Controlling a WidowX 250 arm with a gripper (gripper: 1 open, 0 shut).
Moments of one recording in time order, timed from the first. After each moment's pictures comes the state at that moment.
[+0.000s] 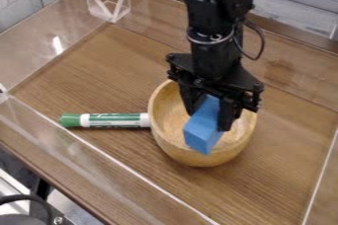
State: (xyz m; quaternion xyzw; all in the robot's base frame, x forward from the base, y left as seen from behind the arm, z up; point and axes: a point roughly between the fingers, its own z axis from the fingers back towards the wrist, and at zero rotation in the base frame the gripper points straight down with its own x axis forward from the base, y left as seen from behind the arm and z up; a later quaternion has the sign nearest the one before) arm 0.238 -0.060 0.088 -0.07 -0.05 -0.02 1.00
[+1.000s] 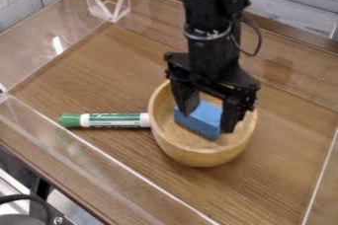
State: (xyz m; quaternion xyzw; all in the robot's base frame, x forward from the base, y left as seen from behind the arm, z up) arm 0.235 -0.051 0.092 -0.07 -0.02 -0.02 1.00
